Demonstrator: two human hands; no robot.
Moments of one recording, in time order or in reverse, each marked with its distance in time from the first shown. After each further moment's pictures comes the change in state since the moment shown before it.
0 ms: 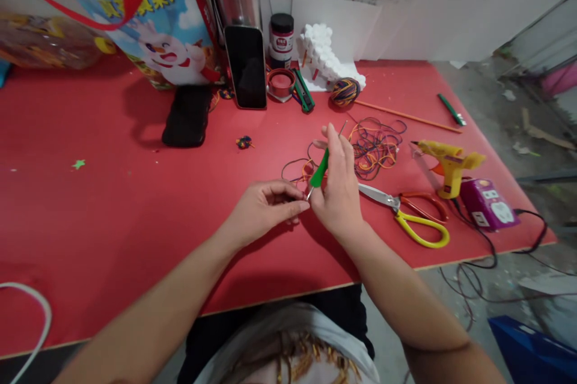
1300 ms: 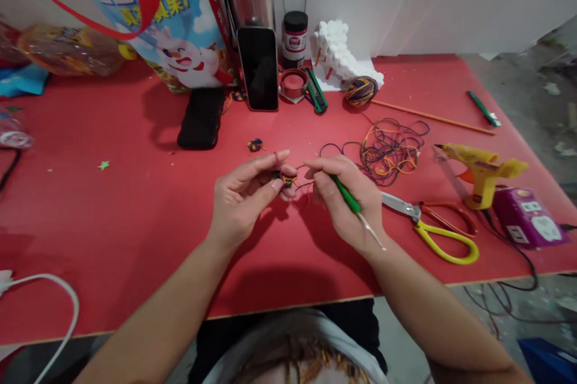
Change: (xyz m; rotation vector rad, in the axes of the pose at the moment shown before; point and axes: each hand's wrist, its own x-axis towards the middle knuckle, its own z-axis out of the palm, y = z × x) left_hand 0.003 -0.003 -0.027 -0.100 0.151 0.555; right_hand 0.008 -0.019 -0.011 0.502 -0.058 0.052
